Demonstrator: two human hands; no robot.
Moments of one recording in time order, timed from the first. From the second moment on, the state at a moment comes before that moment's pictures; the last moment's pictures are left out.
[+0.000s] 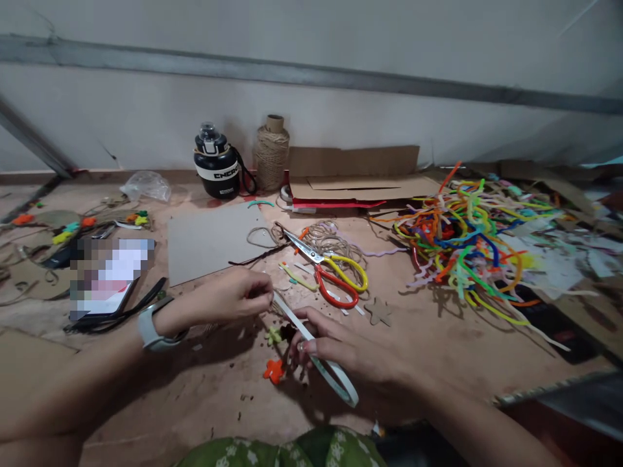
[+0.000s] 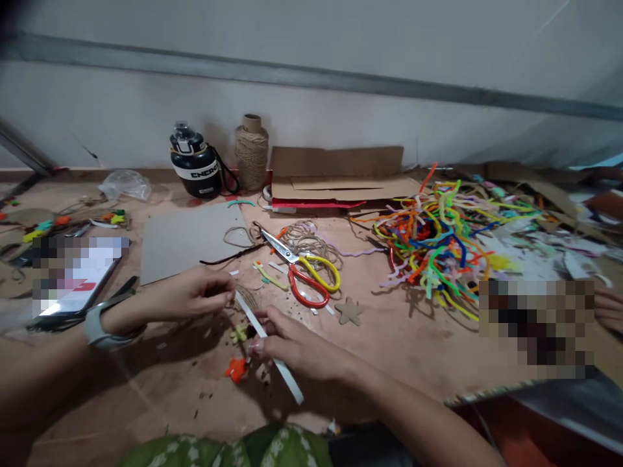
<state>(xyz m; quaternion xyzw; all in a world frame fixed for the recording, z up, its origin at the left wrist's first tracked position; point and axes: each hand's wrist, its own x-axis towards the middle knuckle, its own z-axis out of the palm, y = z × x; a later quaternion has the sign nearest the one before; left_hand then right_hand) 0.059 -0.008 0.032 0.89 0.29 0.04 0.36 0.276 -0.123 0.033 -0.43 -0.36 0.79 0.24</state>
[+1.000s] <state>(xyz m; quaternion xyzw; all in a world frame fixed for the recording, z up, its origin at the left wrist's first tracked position) 0.082 0.010 0.004 0.93 0.29 -0.11 0.18 0.276 -0.118 -0.011 -0.41 -0.22 0.83 0.31</state>
